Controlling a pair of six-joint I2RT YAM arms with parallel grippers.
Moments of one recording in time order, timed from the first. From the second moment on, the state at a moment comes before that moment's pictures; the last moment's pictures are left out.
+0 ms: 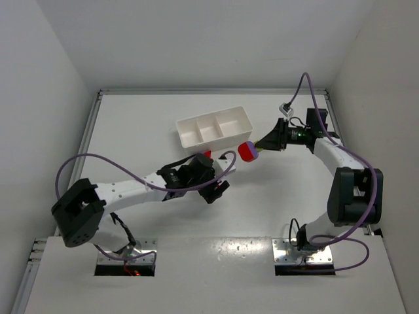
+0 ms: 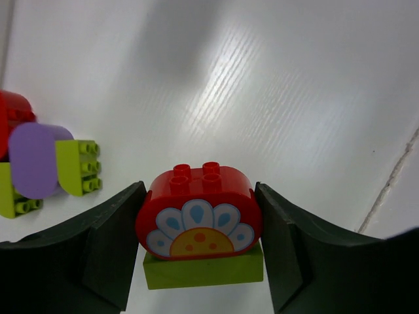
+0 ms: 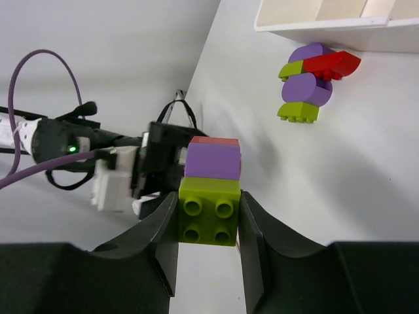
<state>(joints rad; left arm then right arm) -0.93 1.37 0.82 -0.13 0.07 0.08 -0.08 1.56 0.97 -0.19 -1.31 0.32</state>
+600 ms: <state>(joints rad) -0.57 1.58 1.16 -0.21 0.83 -0.03 -0.05 1.54 0.97 -0.61 -1.37 -0.13</state>
